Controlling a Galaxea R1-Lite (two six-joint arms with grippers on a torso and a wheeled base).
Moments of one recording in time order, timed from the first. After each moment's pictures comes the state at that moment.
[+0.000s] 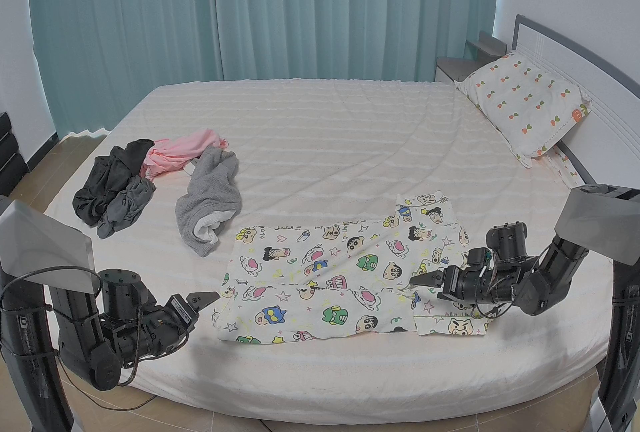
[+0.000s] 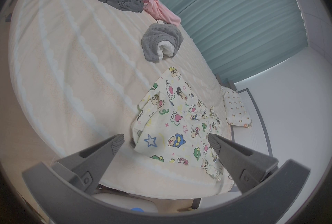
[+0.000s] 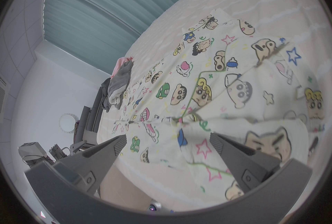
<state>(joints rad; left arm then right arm) -0.17 2.20 -0.18 -1.47 -0.21 -0.95 0.21 2.29 -0.73 -0.86 0.47 0.56</state>
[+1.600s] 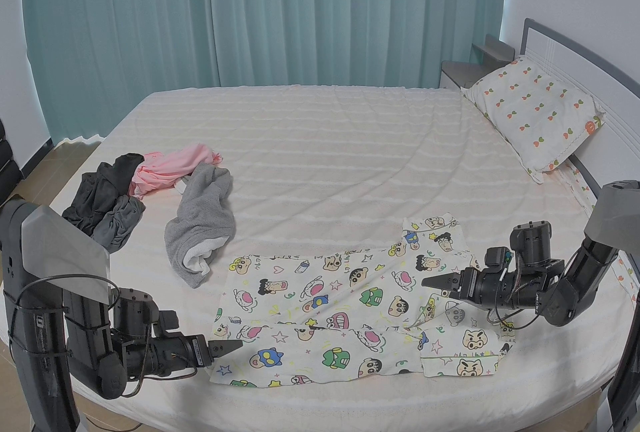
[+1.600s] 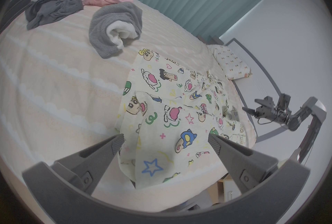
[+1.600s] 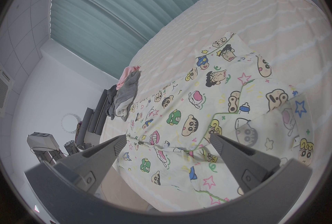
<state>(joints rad) -0.19 2.32 -0.16 -1.45 -0.38 -0.43 0.19 2.13 -0.55 -0.94 0.47 0.55</state>
